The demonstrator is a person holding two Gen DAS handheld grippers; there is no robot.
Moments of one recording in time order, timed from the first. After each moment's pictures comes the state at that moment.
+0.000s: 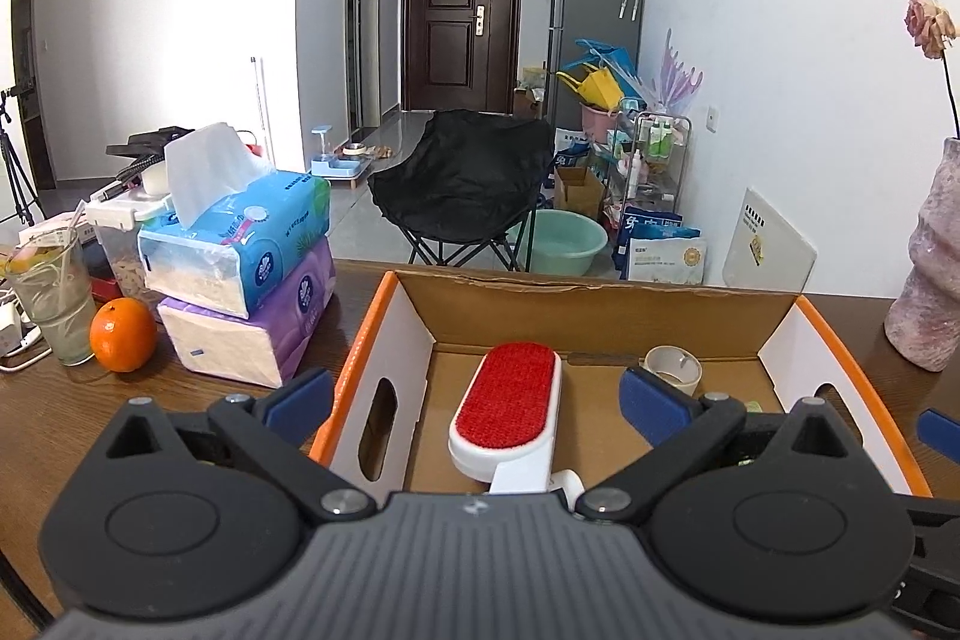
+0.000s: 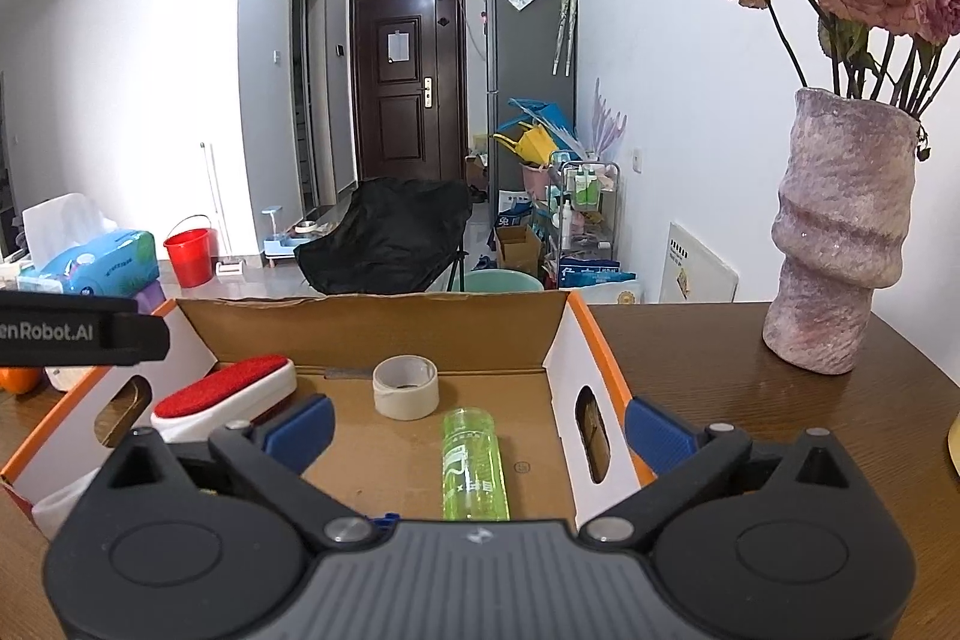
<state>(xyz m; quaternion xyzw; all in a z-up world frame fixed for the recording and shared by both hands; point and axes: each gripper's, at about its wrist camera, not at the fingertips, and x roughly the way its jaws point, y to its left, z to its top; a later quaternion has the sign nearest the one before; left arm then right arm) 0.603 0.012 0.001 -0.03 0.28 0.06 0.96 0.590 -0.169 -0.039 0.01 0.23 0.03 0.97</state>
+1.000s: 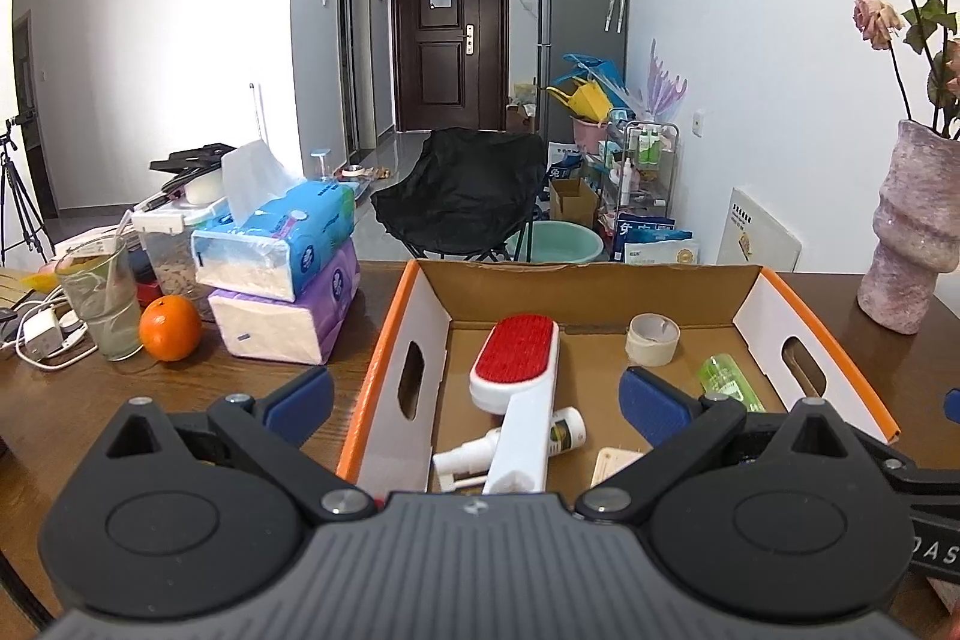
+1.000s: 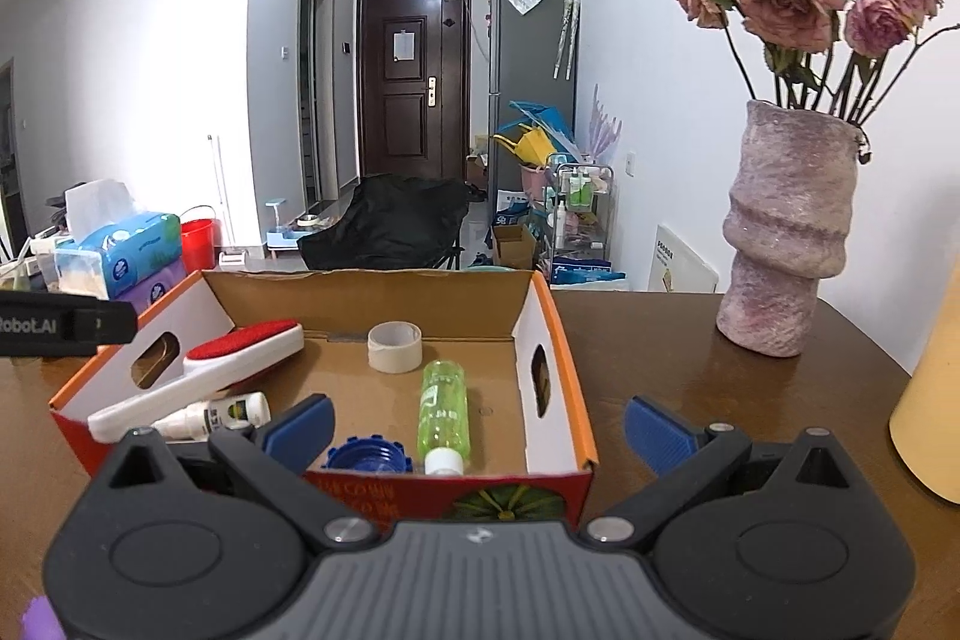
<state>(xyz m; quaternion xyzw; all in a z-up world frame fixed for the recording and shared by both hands) 0.534 0.013 0.011 -0.01 0.26 0.06 0.96 0.522 -0.195 -0.027 0.00 0.23 0.03 0.97</state>
